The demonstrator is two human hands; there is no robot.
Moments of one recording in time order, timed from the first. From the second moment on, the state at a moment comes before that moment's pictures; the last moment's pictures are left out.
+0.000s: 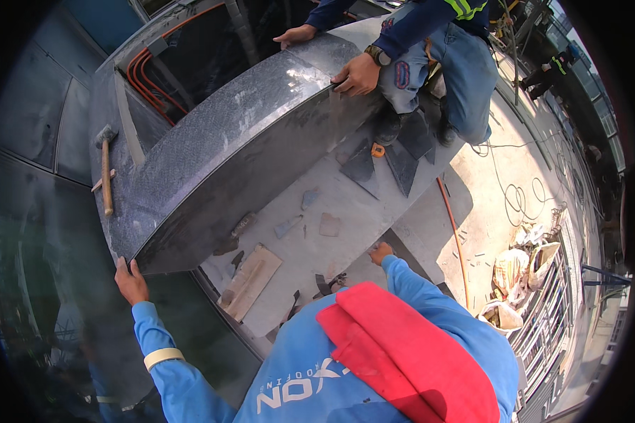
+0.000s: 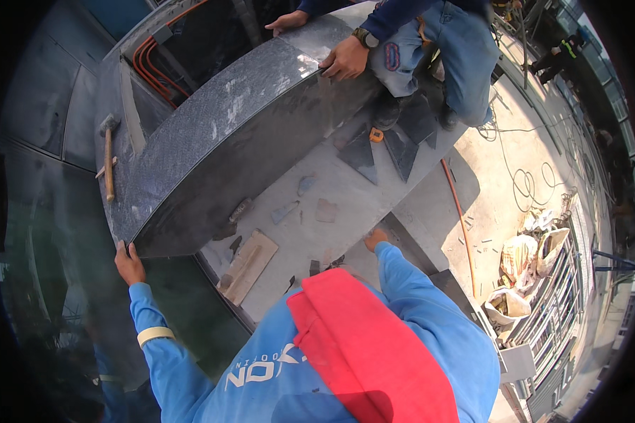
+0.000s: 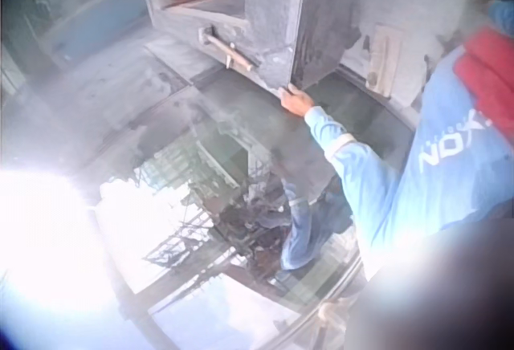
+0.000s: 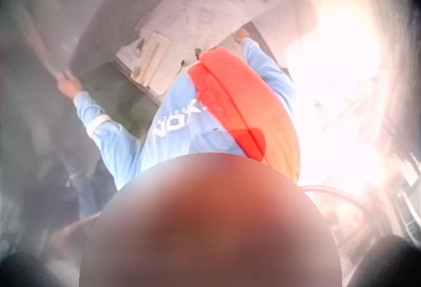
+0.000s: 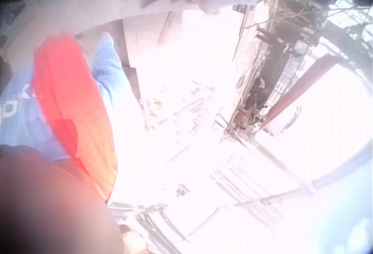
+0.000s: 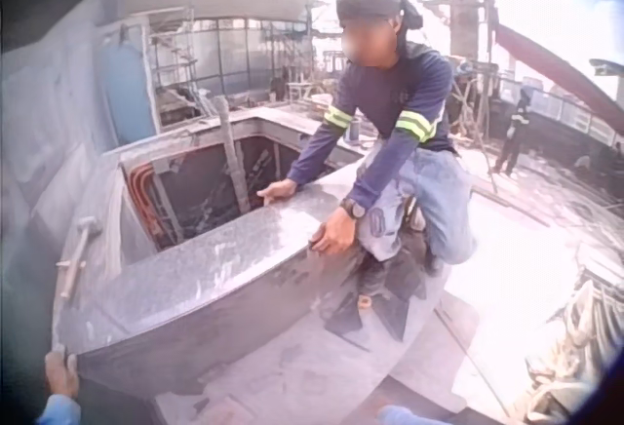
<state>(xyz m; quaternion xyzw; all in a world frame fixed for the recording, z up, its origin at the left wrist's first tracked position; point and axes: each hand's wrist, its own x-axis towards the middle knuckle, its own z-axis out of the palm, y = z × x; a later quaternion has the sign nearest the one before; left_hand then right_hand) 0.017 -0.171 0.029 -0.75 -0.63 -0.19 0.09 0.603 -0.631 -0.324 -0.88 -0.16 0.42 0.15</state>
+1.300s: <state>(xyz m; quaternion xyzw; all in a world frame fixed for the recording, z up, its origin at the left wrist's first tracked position) 0.000 -0.174 0.008 -0.75 -0.55 -0.33 0.17 0.476 -0.400 -0.010 -0.75 -0.55 0.18 0.32</state>
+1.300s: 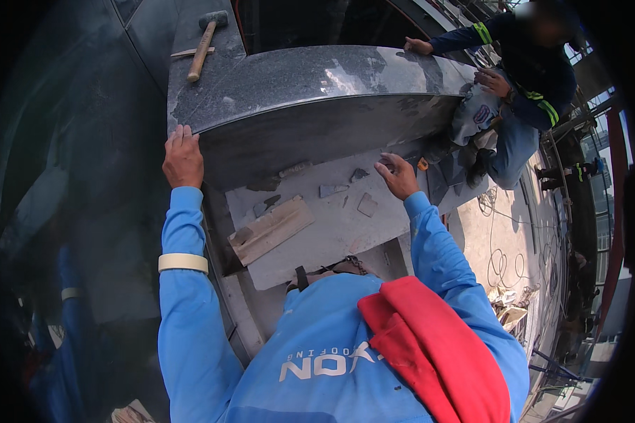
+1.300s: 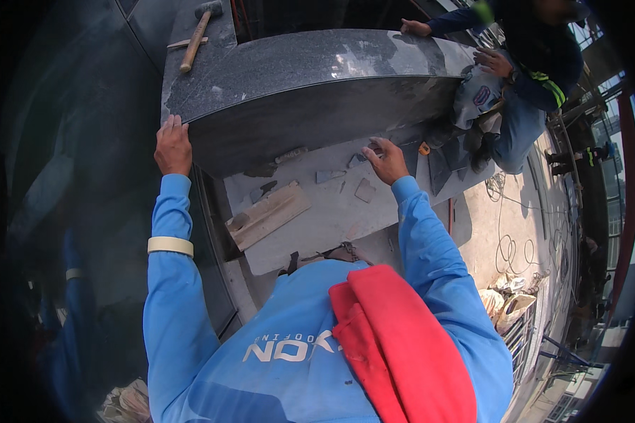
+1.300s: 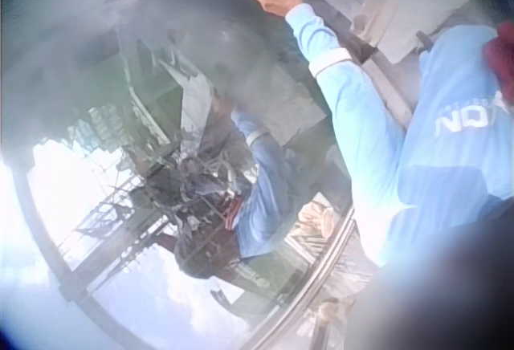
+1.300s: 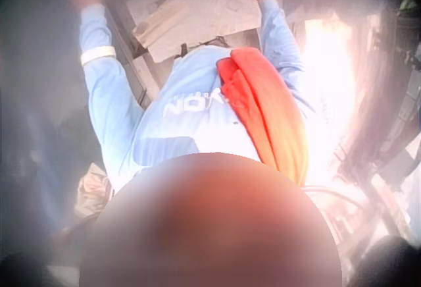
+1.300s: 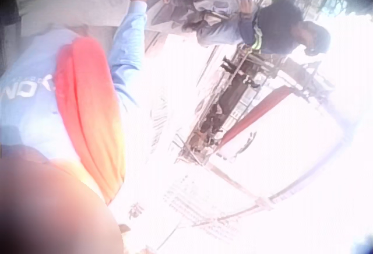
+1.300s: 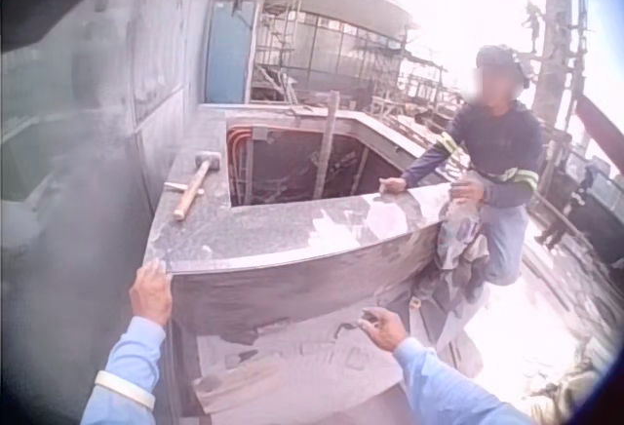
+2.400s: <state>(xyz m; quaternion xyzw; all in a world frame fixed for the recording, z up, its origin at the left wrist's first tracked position) 0.008 -0.074 0.044 -0.45 -0.88 -0.11 -0.10 0.598 0.027 0.055 -0.70 -0.69 0.16 0.11</state>
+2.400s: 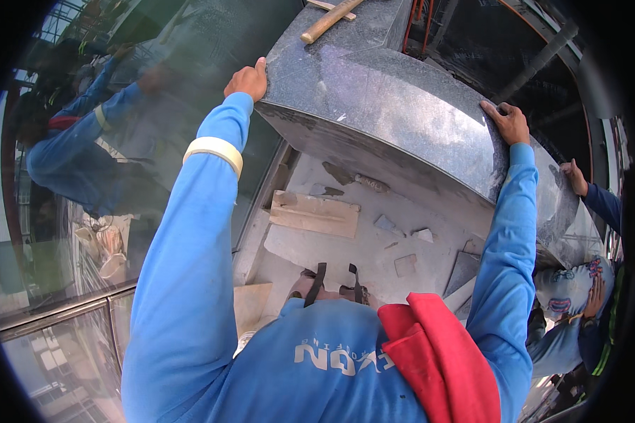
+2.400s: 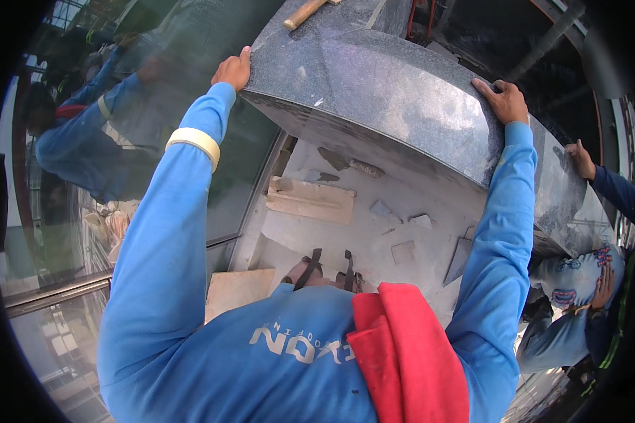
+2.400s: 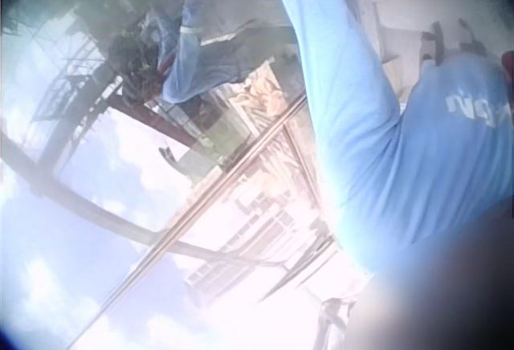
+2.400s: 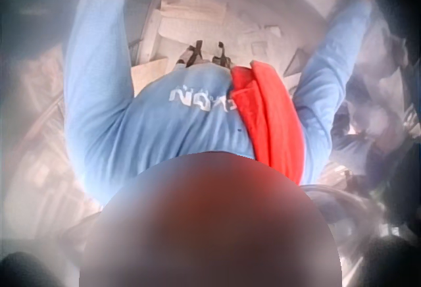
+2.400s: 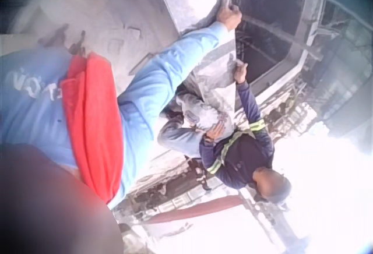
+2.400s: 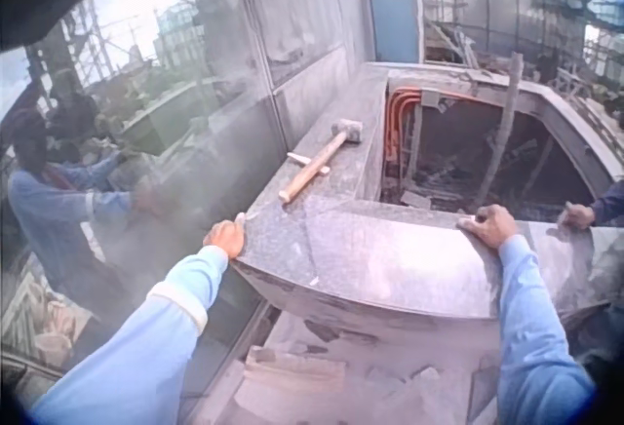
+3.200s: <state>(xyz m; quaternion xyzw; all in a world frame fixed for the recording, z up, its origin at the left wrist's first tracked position) 0.008 -0.073 0.050 -0.50 -0.86 -0.09 -0.07 0.588 0.029 0.060 -0.72 -0.65 0.17 0.17</state>
